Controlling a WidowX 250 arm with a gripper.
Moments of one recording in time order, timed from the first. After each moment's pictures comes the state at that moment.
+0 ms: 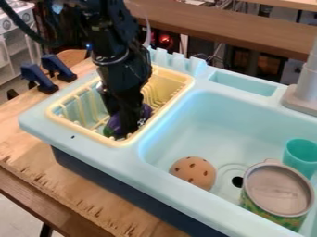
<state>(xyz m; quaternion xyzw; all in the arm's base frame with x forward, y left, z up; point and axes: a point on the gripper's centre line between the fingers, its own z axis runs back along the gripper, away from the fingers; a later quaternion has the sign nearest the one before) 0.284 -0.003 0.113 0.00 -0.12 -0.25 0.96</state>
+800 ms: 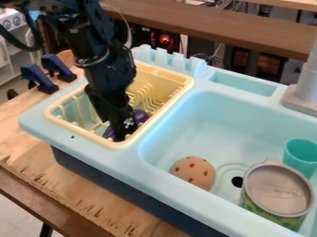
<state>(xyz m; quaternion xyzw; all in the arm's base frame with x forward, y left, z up) 0.280 0.020 0.111 -0.02 -0.14 -0.24 0.96</state>
